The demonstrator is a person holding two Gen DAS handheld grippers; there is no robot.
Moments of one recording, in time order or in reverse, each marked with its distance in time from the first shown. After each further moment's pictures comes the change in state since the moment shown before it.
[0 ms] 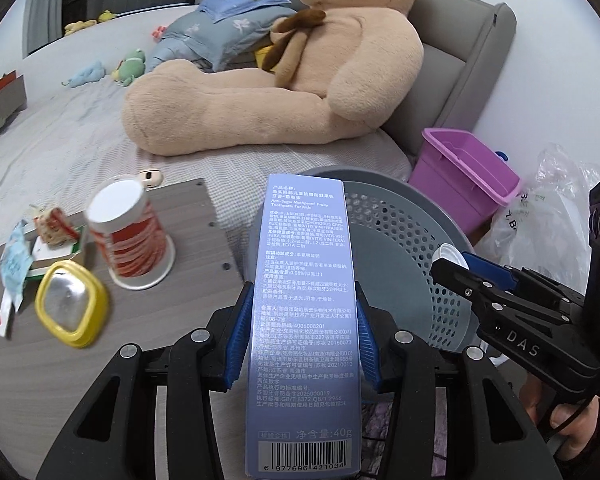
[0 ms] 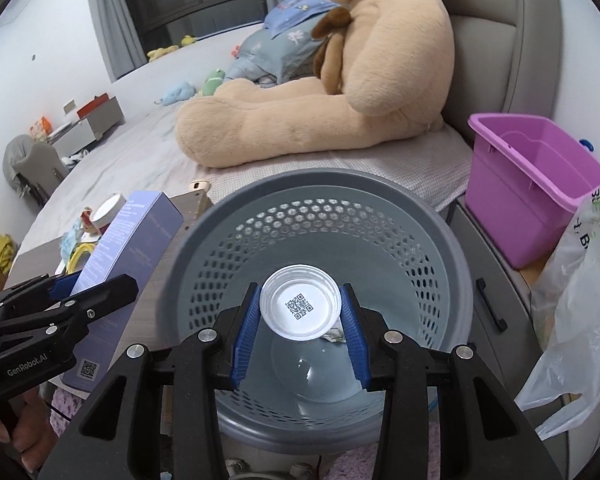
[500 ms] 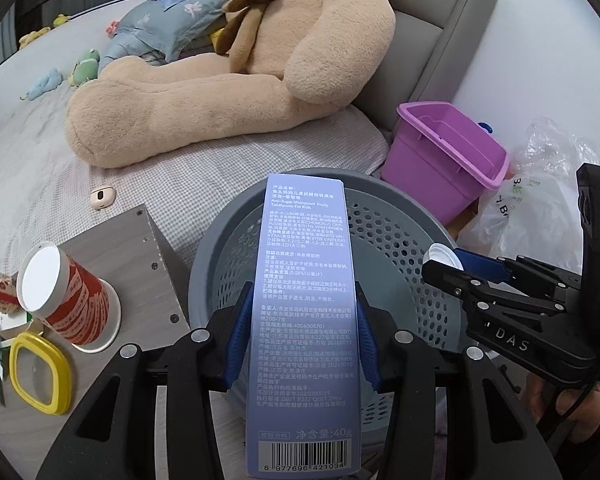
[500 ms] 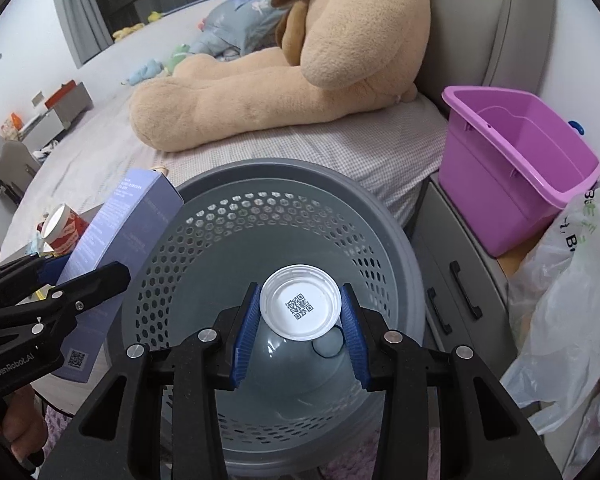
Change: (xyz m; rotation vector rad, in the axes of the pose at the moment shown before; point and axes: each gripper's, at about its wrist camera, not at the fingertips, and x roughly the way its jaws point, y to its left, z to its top) left arm 0.040 -0.026 0.048 0.100 0.107 -0.065; right arm 0.020 -0.036 0.030 0.039 0.143 -0.087
